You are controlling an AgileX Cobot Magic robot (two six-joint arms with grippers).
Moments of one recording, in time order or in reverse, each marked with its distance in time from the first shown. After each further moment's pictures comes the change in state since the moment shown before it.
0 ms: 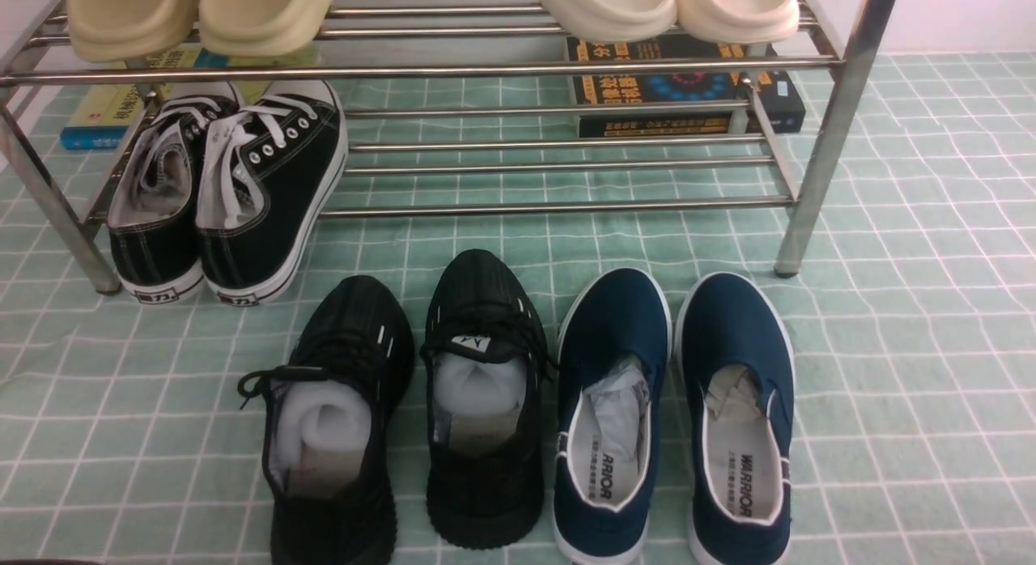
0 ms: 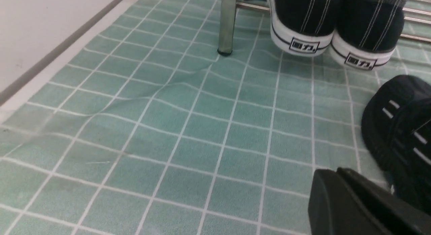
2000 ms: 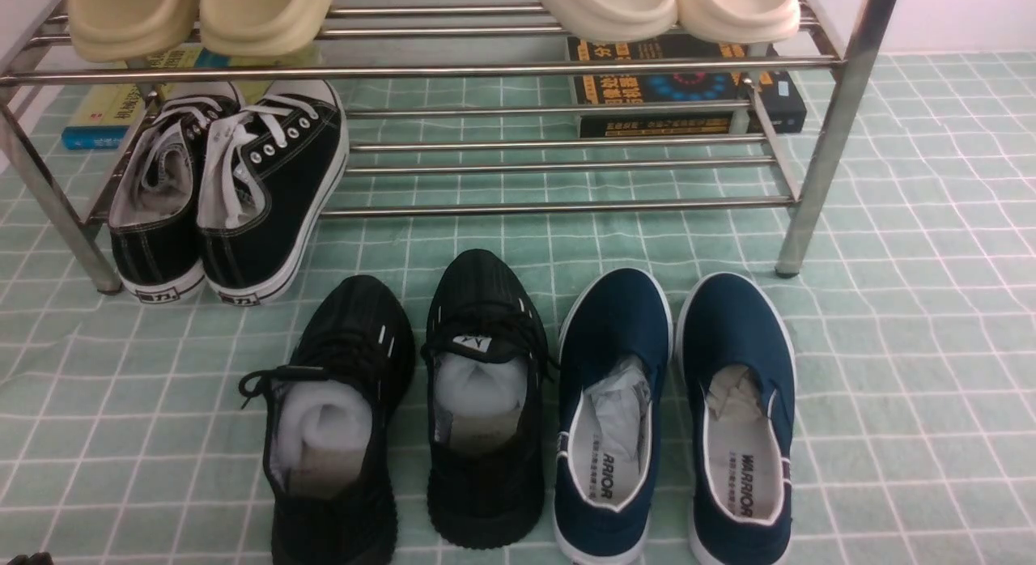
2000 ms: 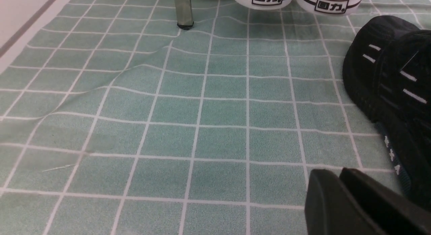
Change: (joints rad) right arm 0.000 0.000 0.000 0.001 0.001 0.000; left arm -0.204 0.000 0.121 0.180 -0.101 -0.102
